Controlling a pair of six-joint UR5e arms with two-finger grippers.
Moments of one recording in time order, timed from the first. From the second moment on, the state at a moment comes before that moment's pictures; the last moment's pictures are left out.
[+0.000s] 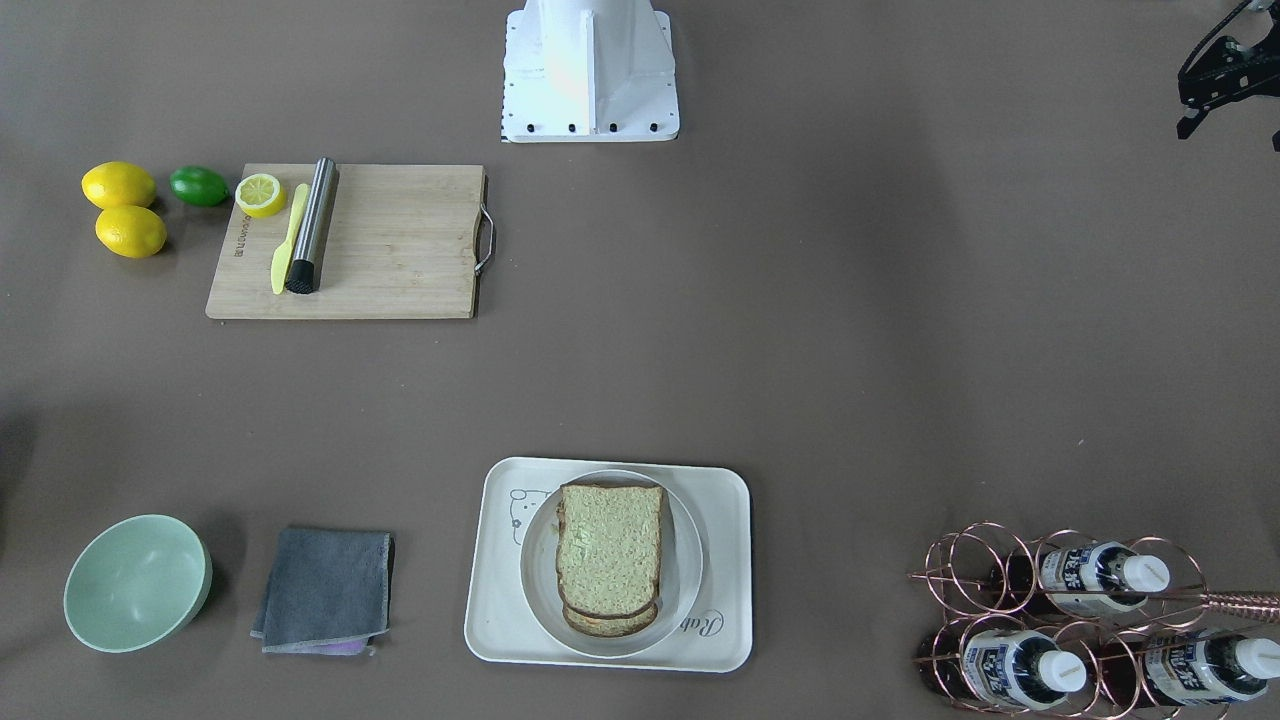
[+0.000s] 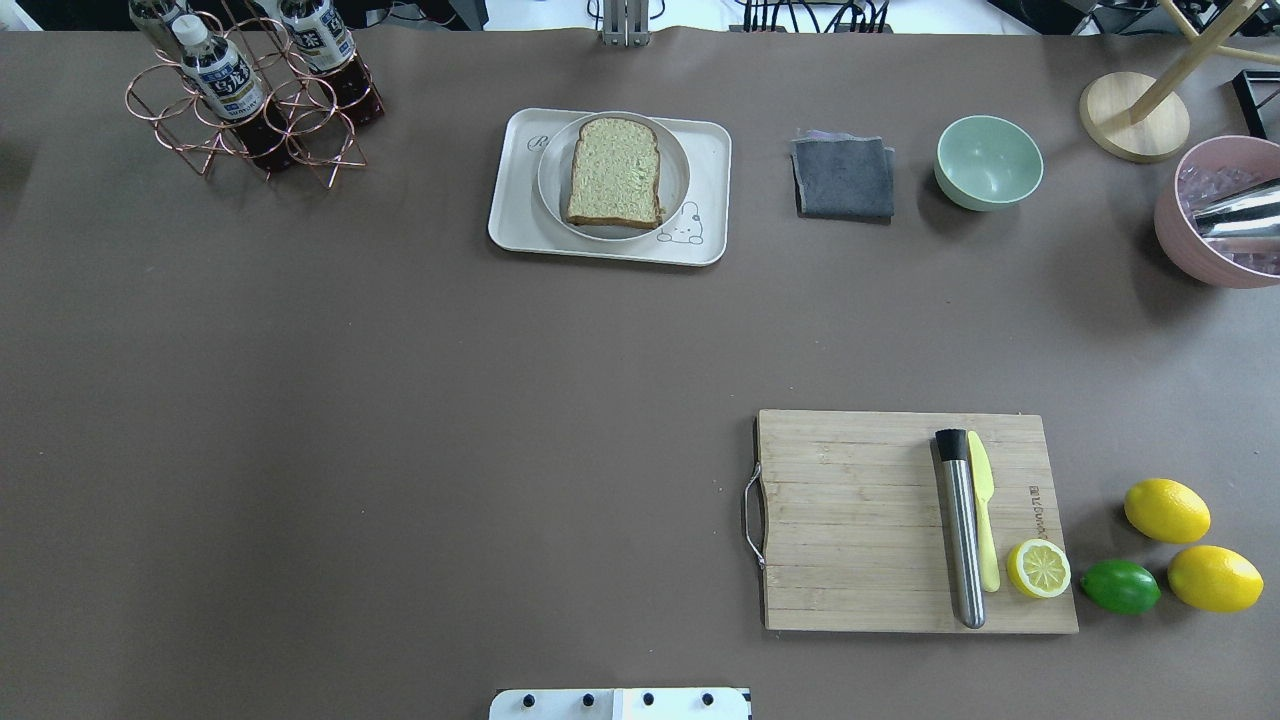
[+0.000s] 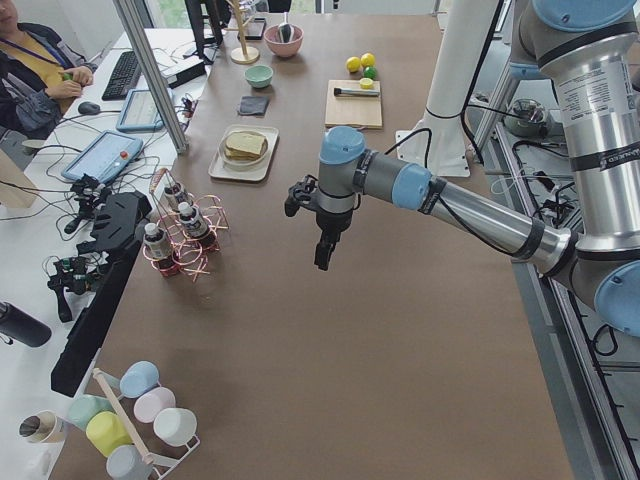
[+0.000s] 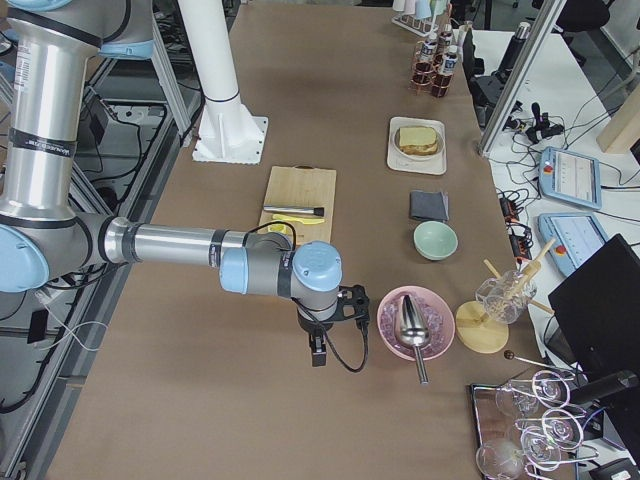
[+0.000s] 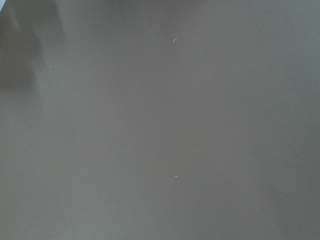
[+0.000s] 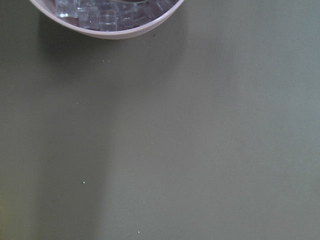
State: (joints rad) left arm -1.35 -1.29 -2.22 -1.48 -2.25 -0.05; right arm 1.60 -1.80 1.77 -1.56 2.29 -0.18
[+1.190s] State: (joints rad) left arm -1.62 -1.37 -1.90 -1.47 -2.29 0.30; right arm 1.60 -1.83 1.79 -1.56 2.27 -0.20
